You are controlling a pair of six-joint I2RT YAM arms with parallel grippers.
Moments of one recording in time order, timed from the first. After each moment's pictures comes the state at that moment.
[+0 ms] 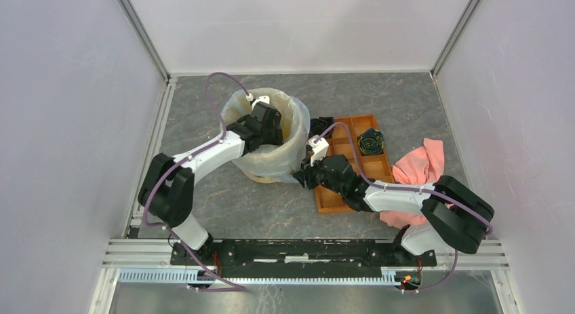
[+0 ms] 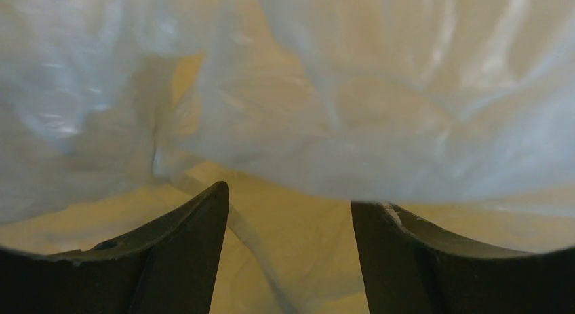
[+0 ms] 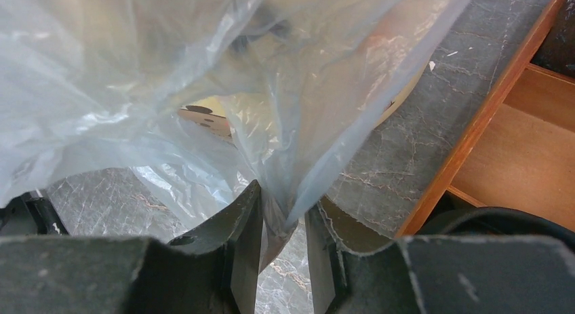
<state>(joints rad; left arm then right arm) -0.58 1.61 1.15 -0.36 -0.28 -0.53 0.90 1.42 0.54 0.52 0.03 0.31</state>
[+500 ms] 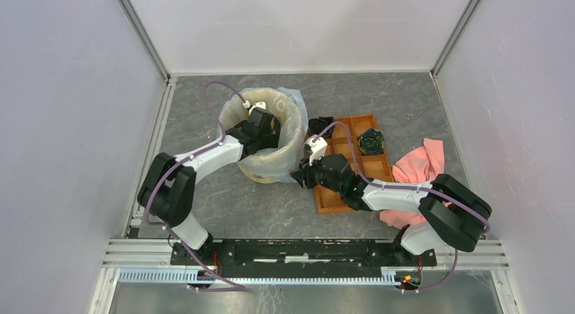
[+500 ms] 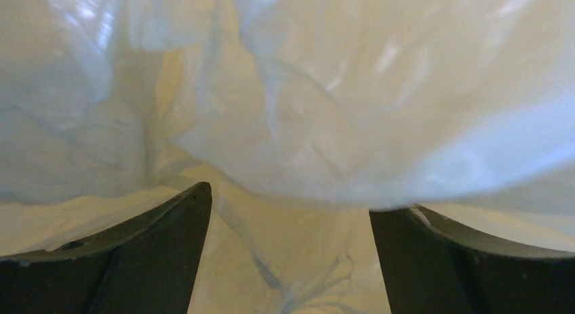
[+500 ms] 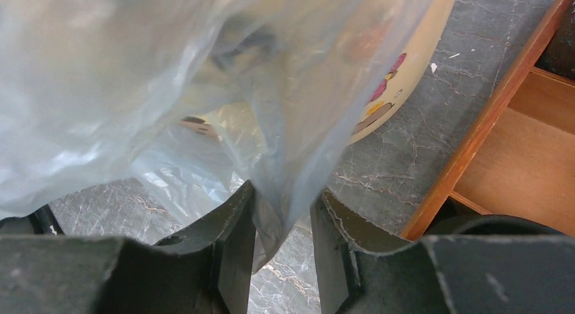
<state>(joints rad) -0.55 1.66 1.05 -0.25 -0.20 -0.59 0.90 1.45 0.55 0.53 0.03 0.31</state>
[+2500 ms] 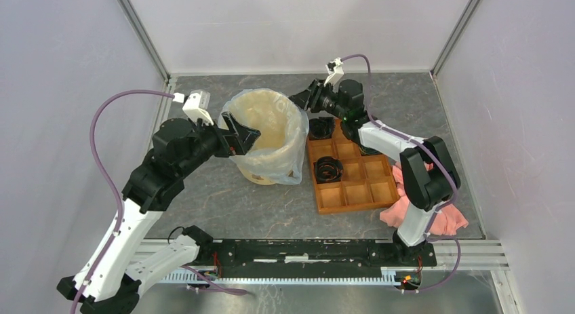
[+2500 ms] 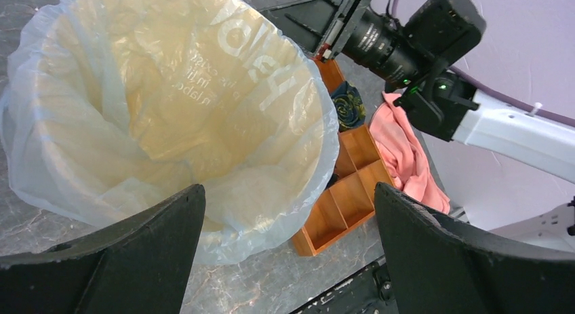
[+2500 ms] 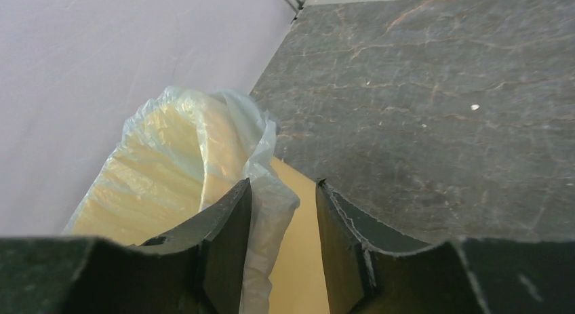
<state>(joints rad) -0.55 0.82 1.19 -0.63 0.00 -0.55 0.46 1.78 1.21 0.49 -0.39 0.63</state>
